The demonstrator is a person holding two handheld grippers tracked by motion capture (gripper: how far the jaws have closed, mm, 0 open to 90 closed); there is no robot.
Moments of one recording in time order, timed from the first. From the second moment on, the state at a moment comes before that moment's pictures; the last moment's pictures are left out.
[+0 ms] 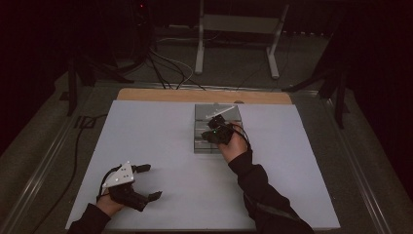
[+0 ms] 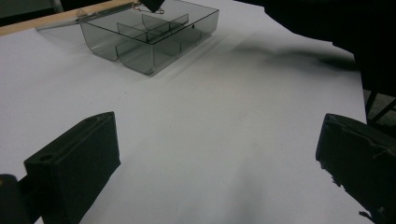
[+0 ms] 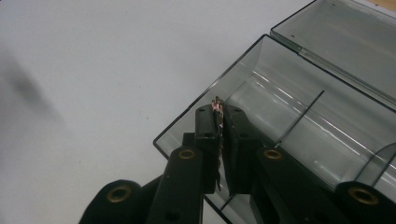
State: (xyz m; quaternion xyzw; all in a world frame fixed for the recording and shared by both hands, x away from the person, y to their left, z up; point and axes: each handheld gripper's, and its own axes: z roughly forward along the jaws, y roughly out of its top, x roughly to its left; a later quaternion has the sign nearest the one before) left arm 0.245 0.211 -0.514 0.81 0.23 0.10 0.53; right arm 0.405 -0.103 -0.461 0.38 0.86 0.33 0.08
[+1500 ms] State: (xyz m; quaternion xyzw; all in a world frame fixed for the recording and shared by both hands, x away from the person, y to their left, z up) left arm 0.245 0.210 -0.515 0.81 0.23 0.10 0.53; right arm 0.392 -0.140 -0.449 0.36 0.84 0.41 0.06
